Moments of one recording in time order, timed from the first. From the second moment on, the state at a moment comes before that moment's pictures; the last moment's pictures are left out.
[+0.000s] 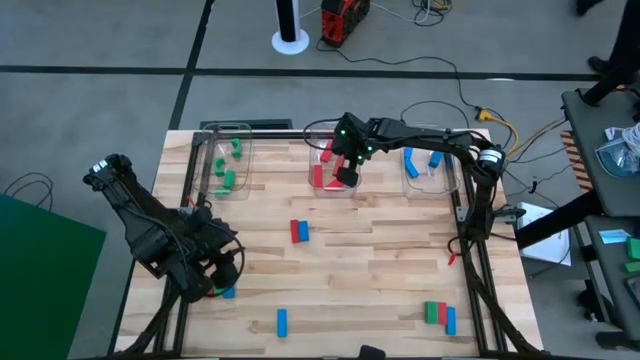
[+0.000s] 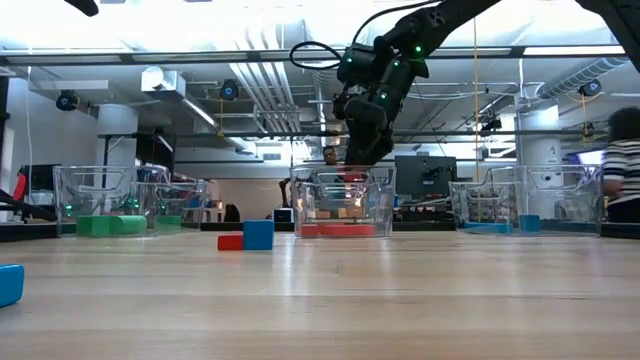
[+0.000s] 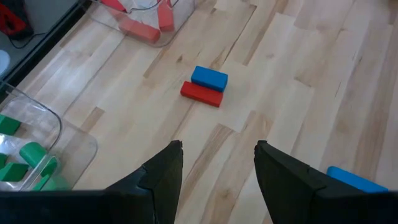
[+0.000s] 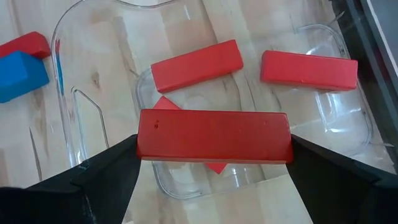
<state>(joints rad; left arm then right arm) -0.82 1.27 1.29 -1.40 -0.70 -1.25 -0.47 1.90 1.52 -0.71 -0.16 -0.16</state>
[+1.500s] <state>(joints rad) -0.82 1.27 1.29 -1.41 -0.73 -1.27 -0.48 1.91 1.52 -0.64 -0.27 0.01</state>
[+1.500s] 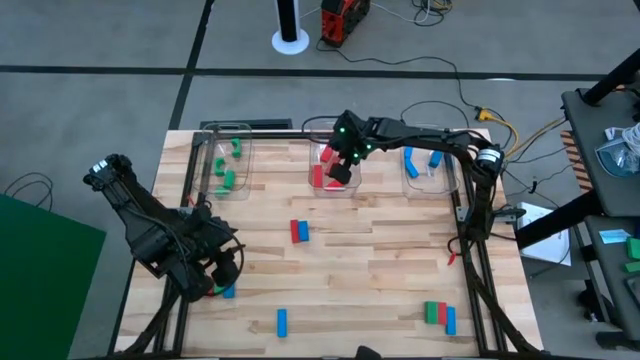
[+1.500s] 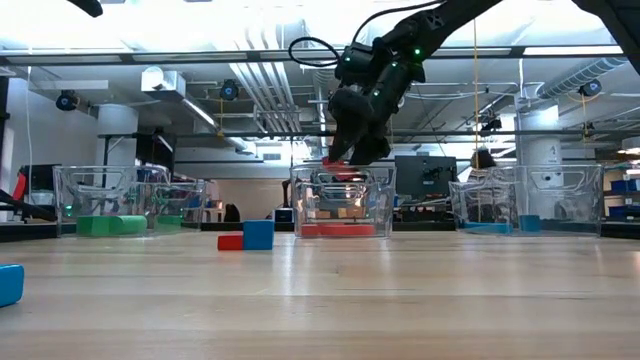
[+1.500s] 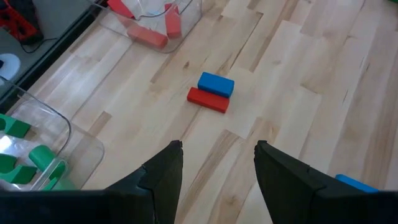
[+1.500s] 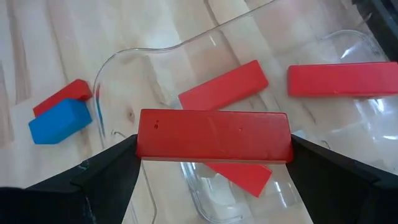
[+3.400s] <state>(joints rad) -0.82 1.27 1.29 -1.50 -0.78 -1.24 -0.47 1.91 1.52 -0.41 -0.29 0.06</state>
